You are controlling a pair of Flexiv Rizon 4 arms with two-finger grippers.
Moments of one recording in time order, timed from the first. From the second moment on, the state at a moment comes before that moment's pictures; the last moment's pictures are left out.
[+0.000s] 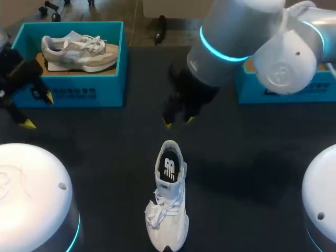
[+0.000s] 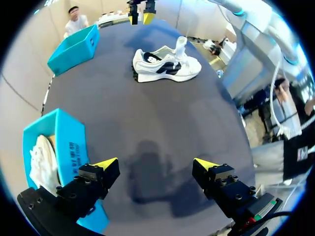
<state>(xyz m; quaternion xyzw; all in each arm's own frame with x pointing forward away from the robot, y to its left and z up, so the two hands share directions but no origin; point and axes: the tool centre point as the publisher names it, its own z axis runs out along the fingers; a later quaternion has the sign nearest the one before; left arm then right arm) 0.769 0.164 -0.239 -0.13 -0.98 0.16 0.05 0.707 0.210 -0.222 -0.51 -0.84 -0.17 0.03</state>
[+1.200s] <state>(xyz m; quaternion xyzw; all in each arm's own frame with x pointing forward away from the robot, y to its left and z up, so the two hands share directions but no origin) 0.786 0.168 -0.230 -0.17 -0.97 0.15 0.06 0.669 0.221 -0.280 -0.66 -0.74 -0.09 -0.08</state>
